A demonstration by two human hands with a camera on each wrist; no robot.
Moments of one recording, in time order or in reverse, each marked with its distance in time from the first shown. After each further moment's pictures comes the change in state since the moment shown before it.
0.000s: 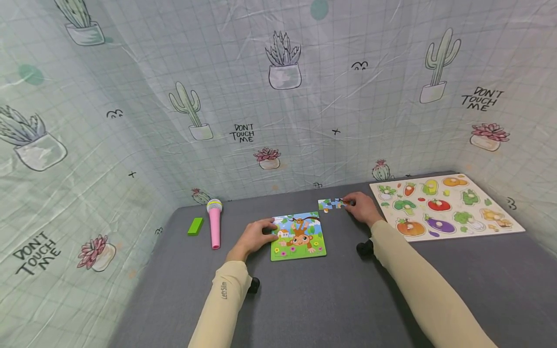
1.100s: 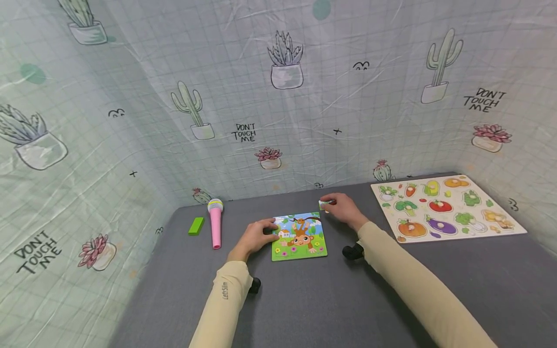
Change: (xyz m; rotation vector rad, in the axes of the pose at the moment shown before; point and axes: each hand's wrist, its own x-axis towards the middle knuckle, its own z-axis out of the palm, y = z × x) left_hand 0.000 -0.001 0.001 -0.010 0.010 -0.002; right_hand 0.001 -0.066 0.015 0.318 -0.146 0.169
